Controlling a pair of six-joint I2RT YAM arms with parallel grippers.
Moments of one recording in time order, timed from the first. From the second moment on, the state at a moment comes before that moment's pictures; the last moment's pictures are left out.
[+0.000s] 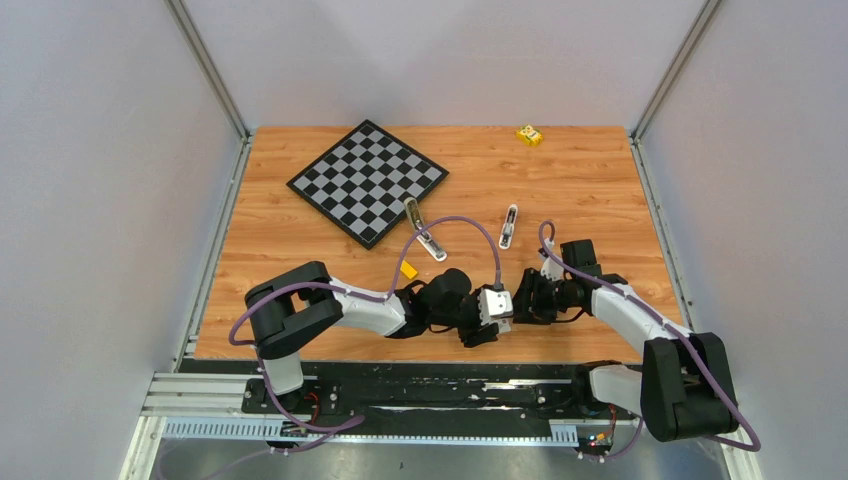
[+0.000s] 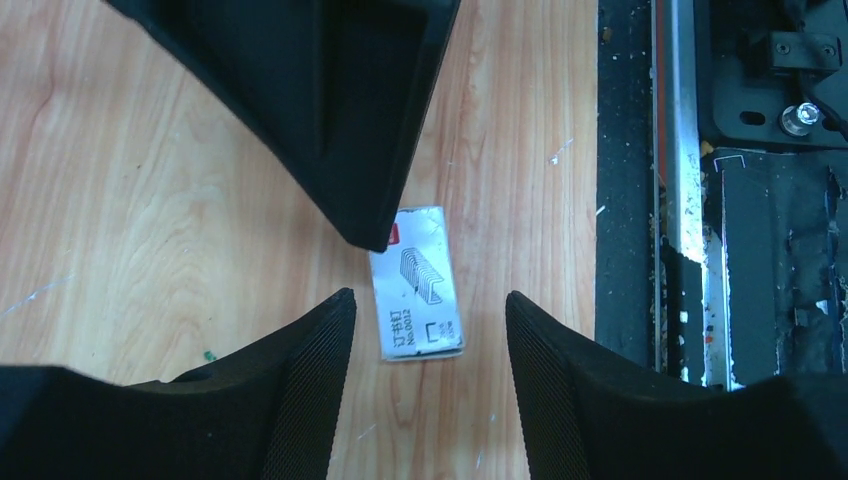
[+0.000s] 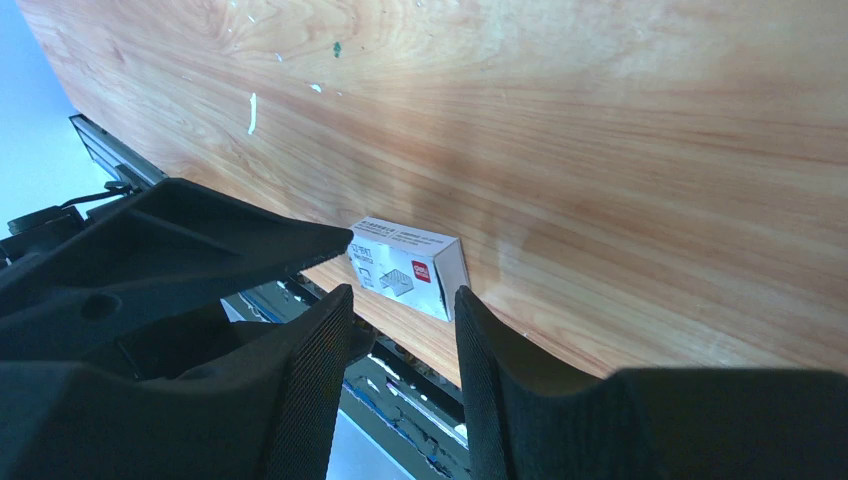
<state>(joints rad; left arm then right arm) -1.13 1.78 0.79 0.48 0.32 0.18 0.14 1.16 0.47 -0.44 -0.65 0.40</state>
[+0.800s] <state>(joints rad) -1.14 1.85 0.82 0.47 0.26 0.17 0.13 1.20 0.36 -0.26 -0.75 0.43</state>
